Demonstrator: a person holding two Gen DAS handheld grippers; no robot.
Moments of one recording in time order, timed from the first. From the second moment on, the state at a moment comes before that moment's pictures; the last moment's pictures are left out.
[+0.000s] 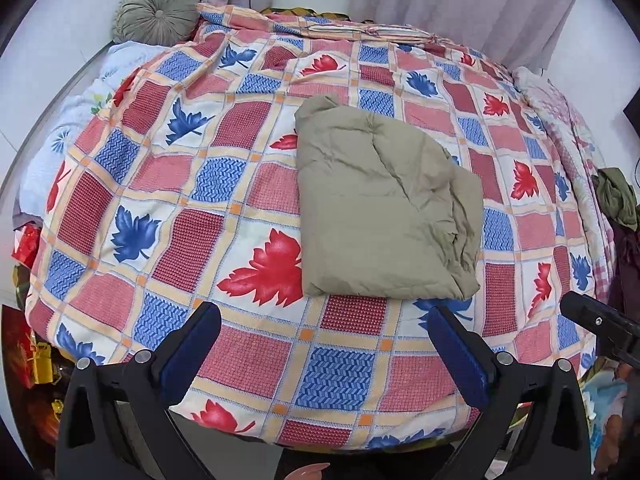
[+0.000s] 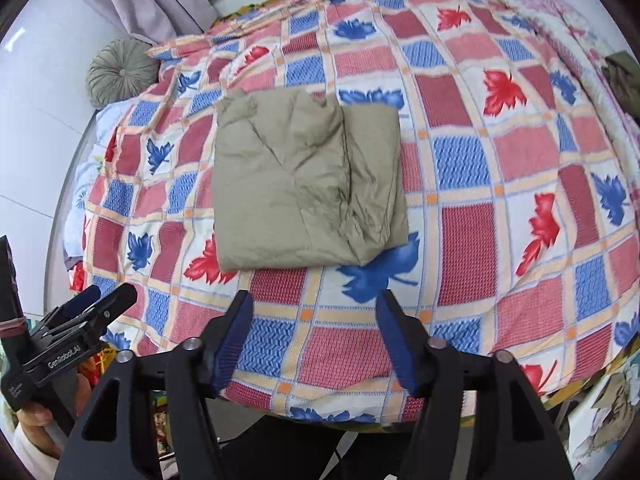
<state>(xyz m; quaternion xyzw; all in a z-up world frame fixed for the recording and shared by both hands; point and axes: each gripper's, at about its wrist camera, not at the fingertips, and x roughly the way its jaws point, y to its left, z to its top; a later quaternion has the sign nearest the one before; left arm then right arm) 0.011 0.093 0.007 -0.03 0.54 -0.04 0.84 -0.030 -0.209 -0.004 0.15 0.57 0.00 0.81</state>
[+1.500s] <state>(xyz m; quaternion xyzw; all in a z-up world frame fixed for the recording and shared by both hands) -0.007 0.080 0.078 -0.01 0.49 -0.01 0.87 -0.032 -0.188 0.078 0.07 0.48 -0.05 0.87</state>
